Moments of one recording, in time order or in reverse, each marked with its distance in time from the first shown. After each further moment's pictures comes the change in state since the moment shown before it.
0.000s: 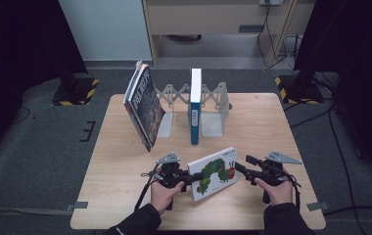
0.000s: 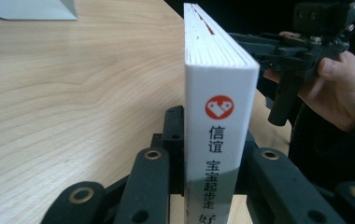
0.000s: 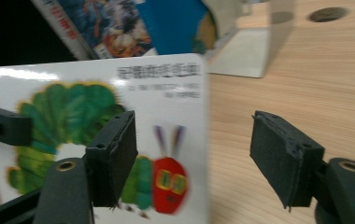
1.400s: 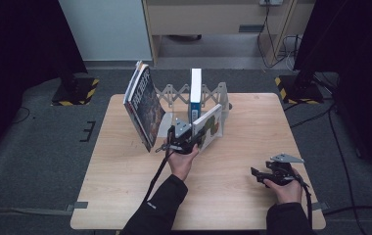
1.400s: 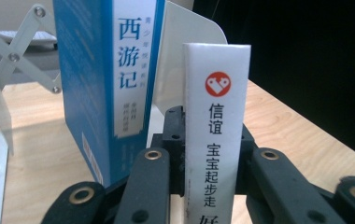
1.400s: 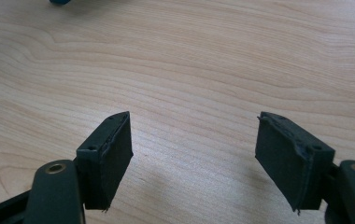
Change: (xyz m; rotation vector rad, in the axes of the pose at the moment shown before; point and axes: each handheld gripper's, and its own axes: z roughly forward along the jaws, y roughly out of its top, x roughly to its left) left arm 0.002 0.089 0.047 -0.267 0.484 0.199; right arm -0.040 -0.016 -0.008 0.241 -0.298 -0.075
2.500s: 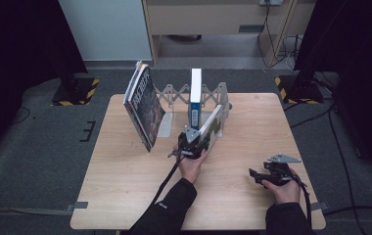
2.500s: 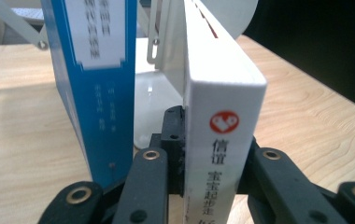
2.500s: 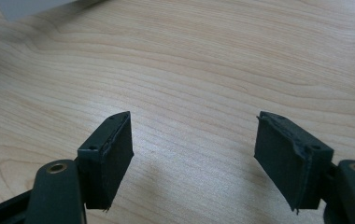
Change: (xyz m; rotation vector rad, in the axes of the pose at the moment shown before) left arm -0.008 -0.043 0.034 0.076 0.064 -0.007; right arm 0.004 -0.001 0.004 0.021 0.010 -0.020
